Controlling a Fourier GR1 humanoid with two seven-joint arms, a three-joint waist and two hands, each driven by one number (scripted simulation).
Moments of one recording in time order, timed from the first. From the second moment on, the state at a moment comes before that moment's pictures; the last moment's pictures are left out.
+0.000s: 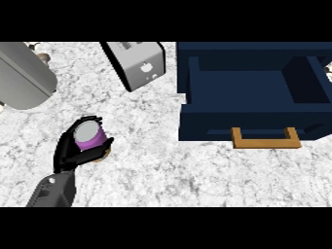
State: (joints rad) left arm -0.27 0.11 0.17 -0.81 0.06 0.01 -0.49; right arm 0.23 -0.02 -0.23 -2.15 -0.07 0.20 0.12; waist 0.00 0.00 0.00
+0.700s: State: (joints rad) left arm -0.26 0.06 0.13 -0.96 0.10 0.00 -0.42; right arm 0.29 -0.02 -0.26 -2.18 -0.12 0.22 0.10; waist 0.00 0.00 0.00
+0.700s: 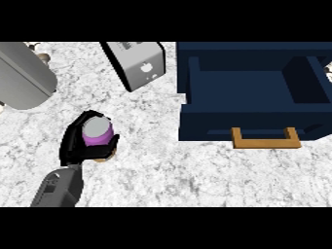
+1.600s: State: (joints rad) left arm -0.34 0.04 0.00 -1.38 0.05 0.12 -0.07; right arm 0.30 -0.02 -0.26 -2.20 -0.11 0.20 0.10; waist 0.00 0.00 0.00
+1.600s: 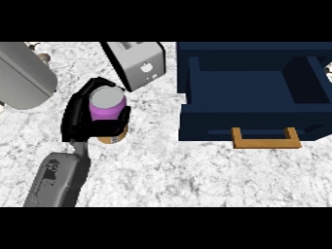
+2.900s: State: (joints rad) left arm -1.12 0.00 -0.20 -1.05 0.07 0.48 0.27; right arm 0.28 -0.03 -0.29 -2.17 -0.12 0.22 0.09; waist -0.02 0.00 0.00
